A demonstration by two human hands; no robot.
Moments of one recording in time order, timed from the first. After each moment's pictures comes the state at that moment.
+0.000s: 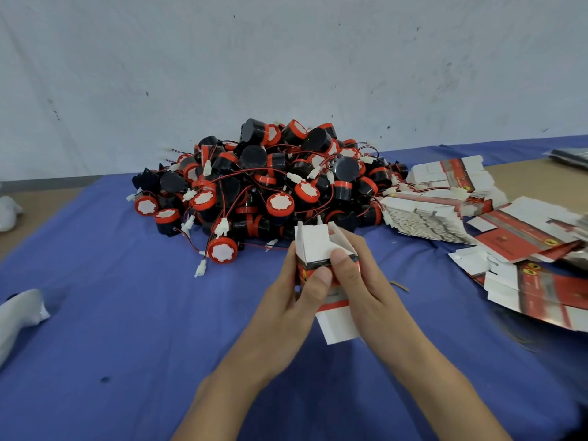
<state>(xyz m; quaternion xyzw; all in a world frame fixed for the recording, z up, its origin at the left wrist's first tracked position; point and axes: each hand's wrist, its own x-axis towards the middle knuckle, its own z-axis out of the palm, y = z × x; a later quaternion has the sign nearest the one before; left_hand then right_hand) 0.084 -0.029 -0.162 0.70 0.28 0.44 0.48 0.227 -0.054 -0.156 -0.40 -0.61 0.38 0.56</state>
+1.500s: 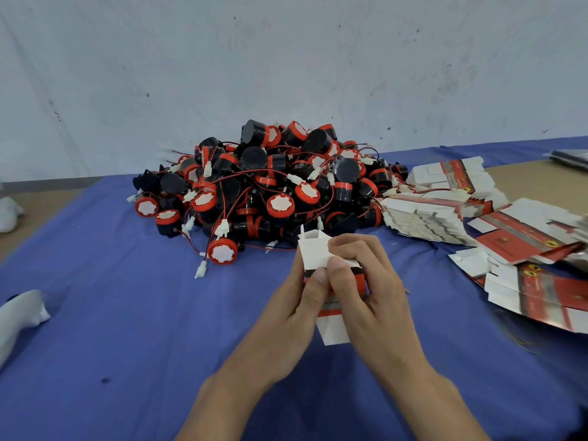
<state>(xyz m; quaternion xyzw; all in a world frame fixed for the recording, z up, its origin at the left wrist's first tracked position) 0.087 -0.031 -0.163 0.71 0.27 0.43 0.49 0.215 -0.061 -0.150 -0.47 -0.63 0.12 0.60</state>
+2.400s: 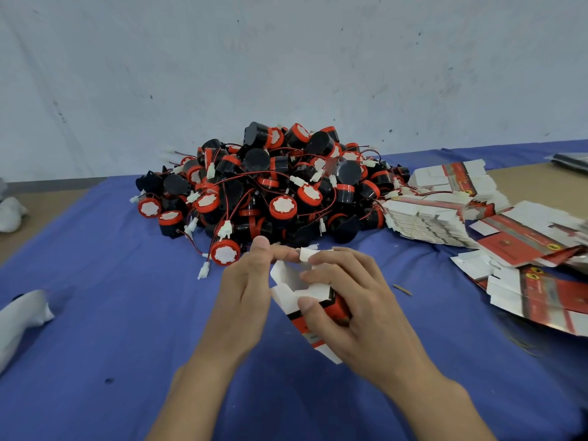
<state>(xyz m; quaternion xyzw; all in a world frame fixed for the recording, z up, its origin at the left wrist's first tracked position) 0.055 -0.013 -0.150 0.67 0.39 0.52 0.36 0.218 -0.062 -0.160 -0.49 -0.74 -0.01 0.46</state>
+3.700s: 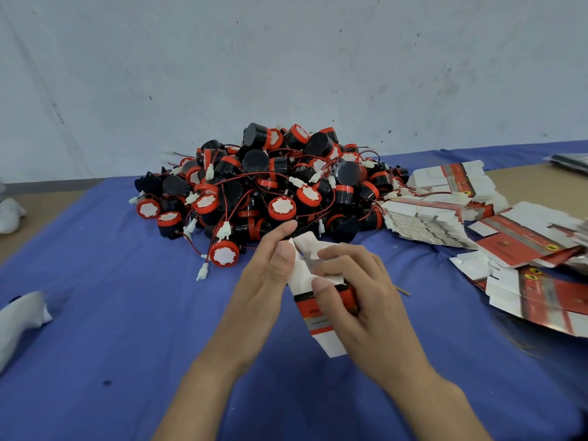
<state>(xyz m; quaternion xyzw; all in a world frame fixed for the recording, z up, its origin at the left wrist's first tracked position) 0.067 -0.020 -0.135 0.64 0.33 0.49 0.48 0.216 -0.064 -0.154 -0.49 -0.69 0.06 0.54</state>
